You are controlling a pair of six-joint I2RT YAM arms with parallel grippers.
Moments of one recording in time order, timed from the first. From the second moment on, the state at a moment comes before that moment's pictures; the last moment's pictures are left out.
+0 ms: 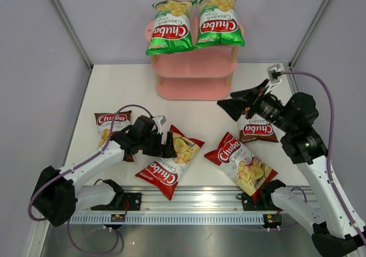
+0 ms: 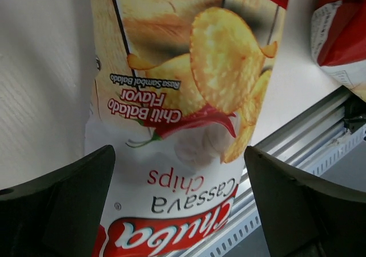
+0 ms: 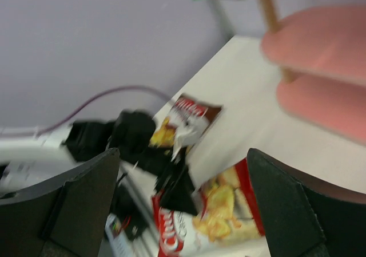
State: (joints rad) left arm -0.62 1.10 0.67 -0.49 0.28 -0.48; right arm 0.37 0.83 1.13 -0.21 -0.36 0.54
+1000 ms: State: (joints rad) left arm -0.64 0.88 0.39 -0.13 0.03 -0.90; right arm 0.37 0.73 0.61 0.06 -0.87 0.72
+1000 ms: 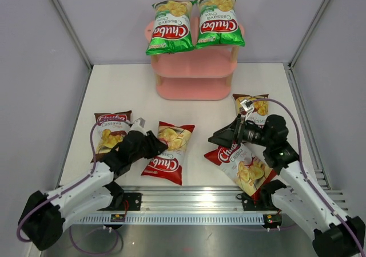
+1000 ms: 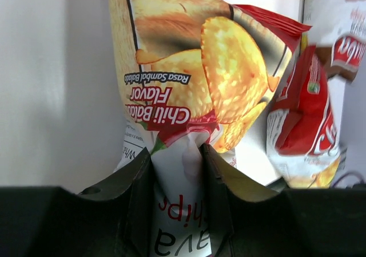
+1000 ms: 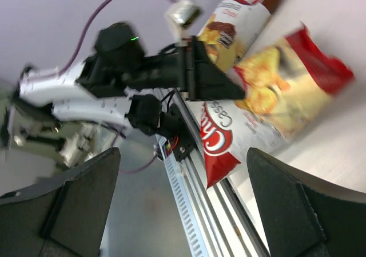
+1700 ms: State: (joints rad) left arm -0.64 0.36 0.30 -0.25 -0.39 -1.43; right arm 1.10 1.29 0.31 0.89 0.04 0.84
